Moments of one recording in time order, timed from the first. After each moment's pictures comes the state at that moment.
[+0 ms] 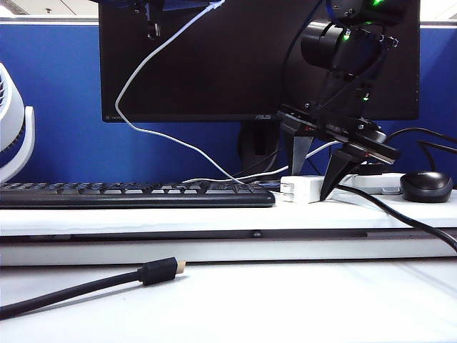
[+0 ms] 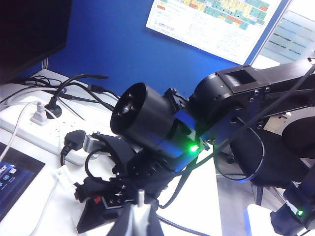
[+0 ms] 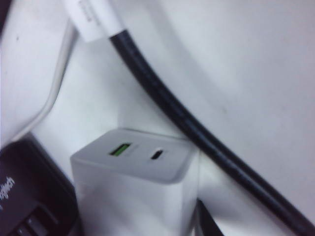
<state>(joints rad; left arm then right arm) -0.33 1.68 1.52 -0.19 1.11 0.05 0.39 1.82 1.40 -0.67 -0.11 1.20</state>
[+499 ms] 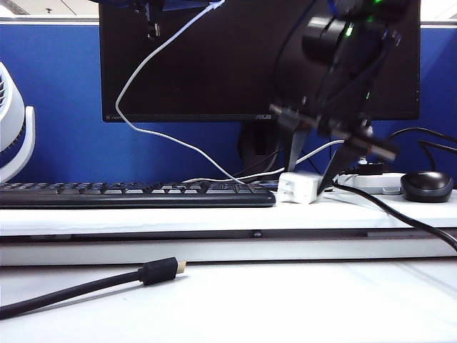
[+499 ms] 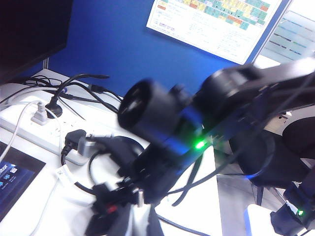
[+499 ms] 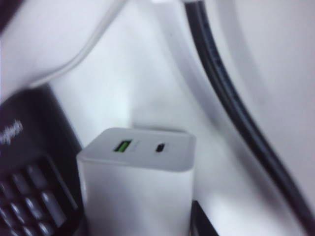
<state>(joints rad) -0.33 1.68 1.52 -0.19 1.11 0.05 0.39 1.78 1.39 -0.68 -0.16 0.96</state>
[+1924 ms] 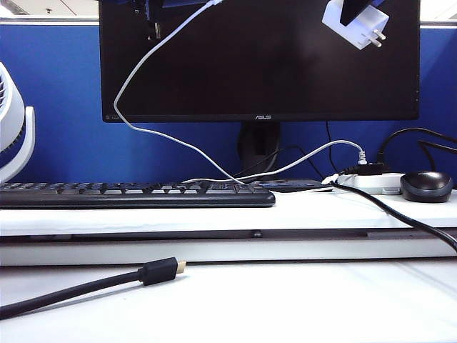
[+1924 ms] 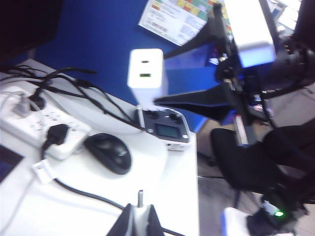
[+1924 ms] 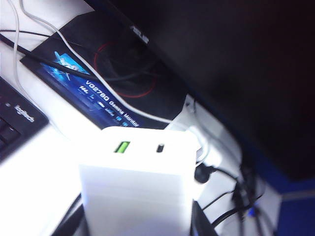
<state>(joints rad) -0.33 1.68 1.52 -0.19 1.15 -0.04 0.40 1.28 1.38 -0.61 0.13 -0.52</state>
